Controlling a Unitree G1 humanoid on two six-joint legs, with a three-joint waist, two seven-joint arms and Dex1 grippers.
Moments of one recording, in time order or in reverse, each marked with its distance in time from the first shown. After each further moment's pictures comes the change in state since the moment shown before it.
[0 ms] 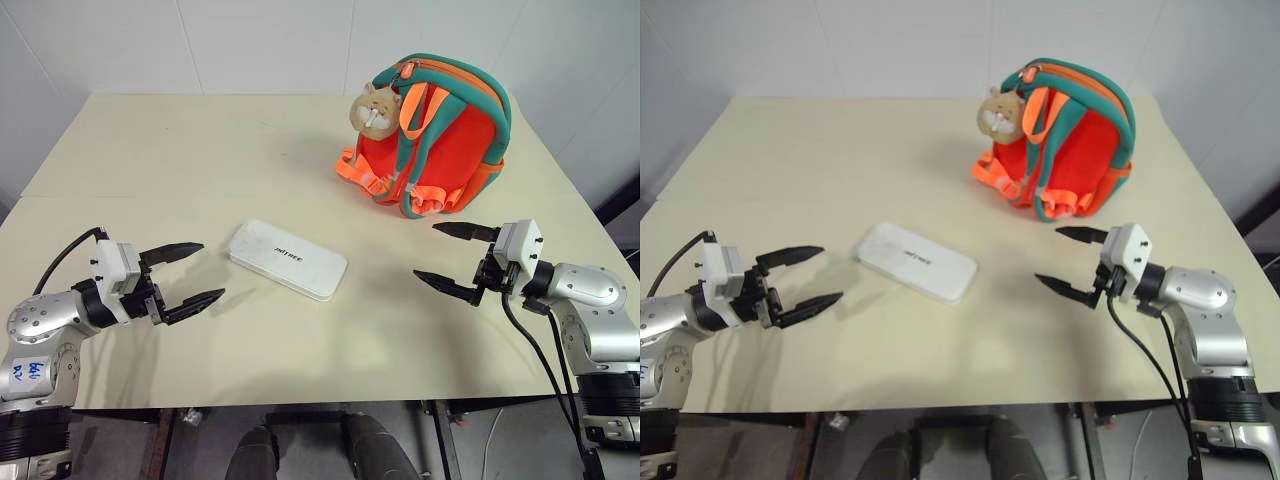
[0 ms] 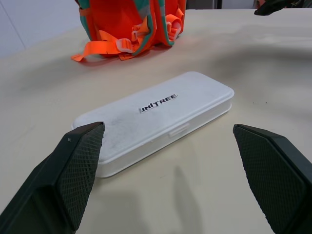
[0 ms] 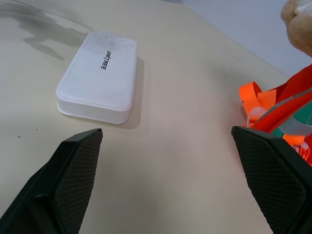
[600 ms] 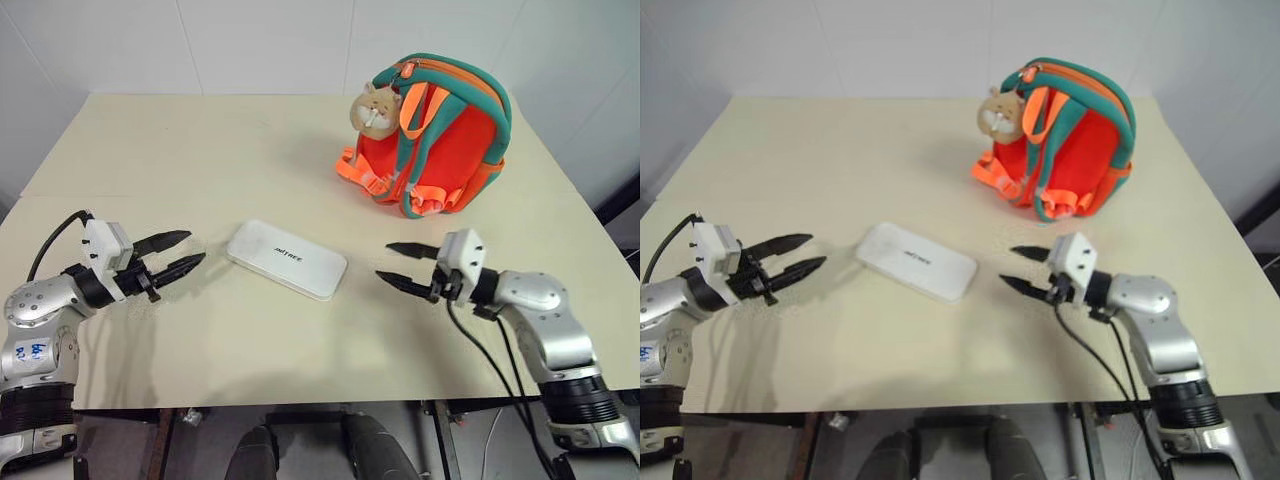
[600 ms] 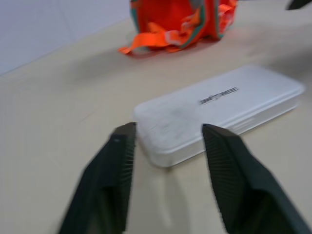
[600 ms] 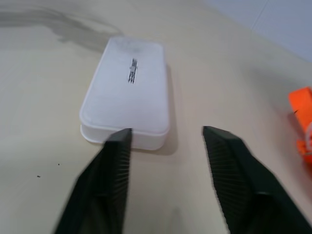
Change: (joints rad) left arm -0.147 0.007 0.001 0.237 0.091 -0.095 0.083; right arm 0.023 0.143 0.175 -0.163 -0.119 0.146 -0.199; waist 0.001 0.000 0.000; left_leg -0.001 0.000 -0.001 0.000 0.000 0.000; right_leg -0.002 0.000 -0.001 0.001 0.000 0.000
